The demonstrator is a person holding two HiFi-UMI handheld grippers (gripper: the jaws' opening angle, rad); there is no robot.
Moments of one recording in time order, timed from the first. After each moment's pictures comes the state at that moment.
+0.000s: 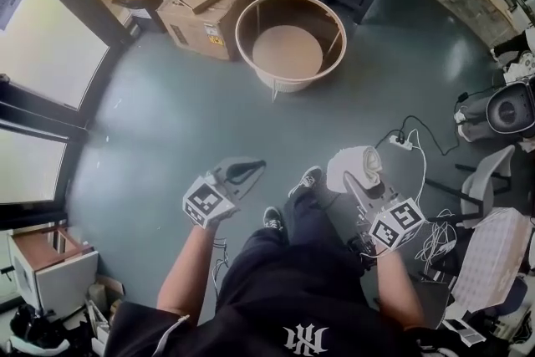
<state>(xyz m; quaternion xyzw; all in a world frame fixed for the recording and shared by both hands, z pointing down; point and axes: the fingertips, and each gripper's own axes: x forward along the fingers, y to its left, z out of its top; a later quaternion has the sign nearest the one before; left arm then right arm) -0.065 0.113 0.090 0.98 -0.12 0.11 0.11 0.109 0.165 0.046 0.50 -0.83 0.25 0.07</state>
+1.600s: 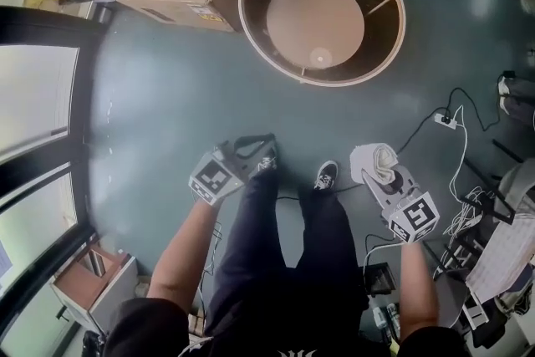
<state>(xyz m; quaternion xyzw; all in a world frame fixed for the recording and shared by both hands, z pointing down) -0.069 -0.228 0.339 0.97 -0.05 0.19 0.15 0.102 -0.115 0.306 0.44 -0.82 0.30 0.20</state>
